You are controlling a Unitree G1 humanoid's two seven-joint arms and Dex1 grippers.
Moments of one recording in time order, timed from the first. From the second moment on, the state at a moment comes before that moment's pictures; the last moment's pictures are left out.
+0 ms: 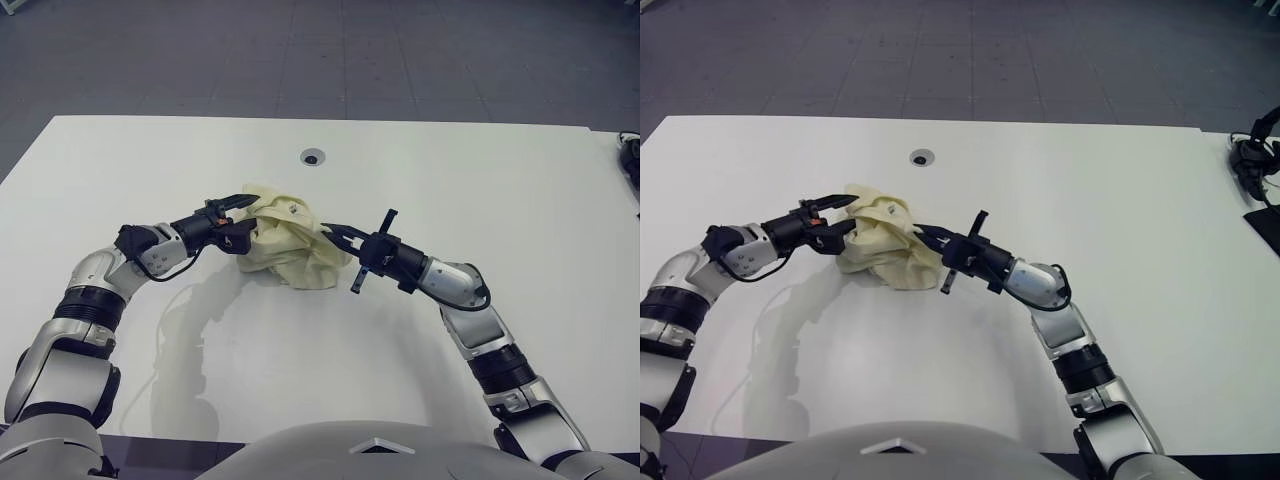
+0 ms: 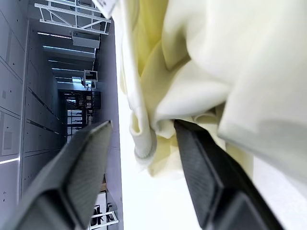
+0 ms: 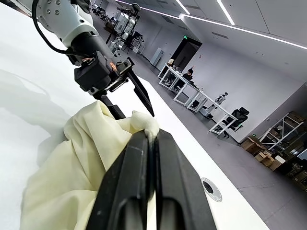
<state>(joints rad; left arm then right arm) -0.51 0.78 -0.34 0.65 0.62 -0.85 -0.25 -0.21 -0.32 0.31 0.03 -0.04 -0.37 0.65</state>
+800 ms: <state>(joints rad) -0.54 0.81 -0.30 0.63 0.60 -0.84 -0.25 -0.21 -0.32 0.31 0.04 -0.04 -0.37 0.64</state>
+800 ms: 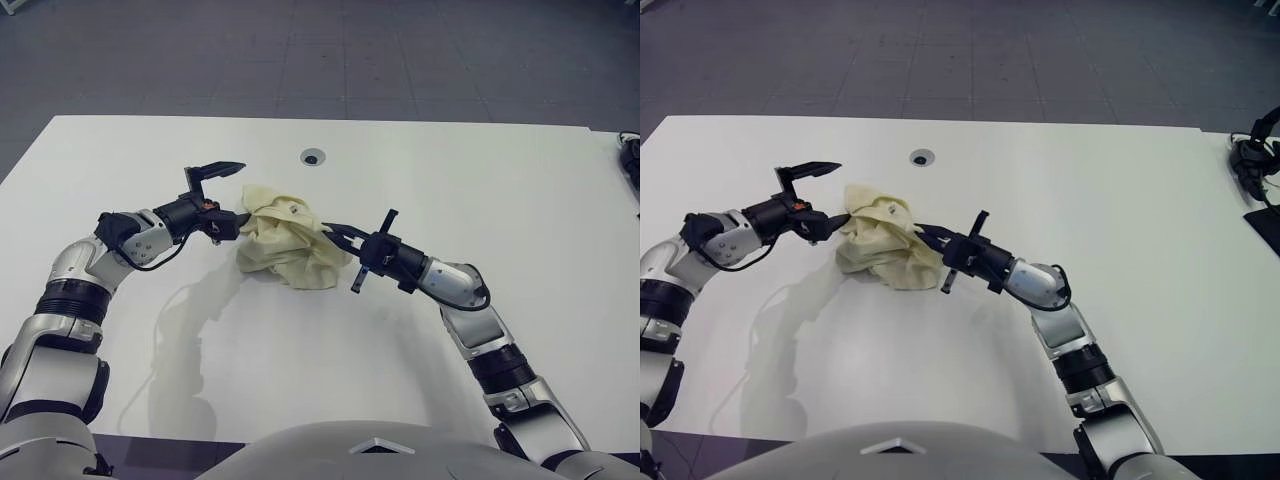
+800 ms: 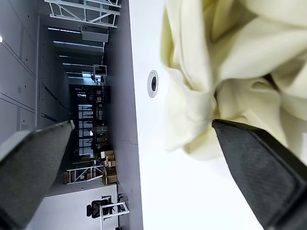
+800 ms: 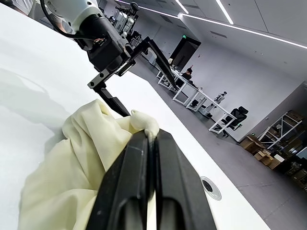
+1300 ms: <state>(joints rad) -0.55 0.80 -0.30 0.62 0.60 -0.84 -0.25 -0.21 -0.32 0.31 0.04 -0.04 -0.39 0.63</state>
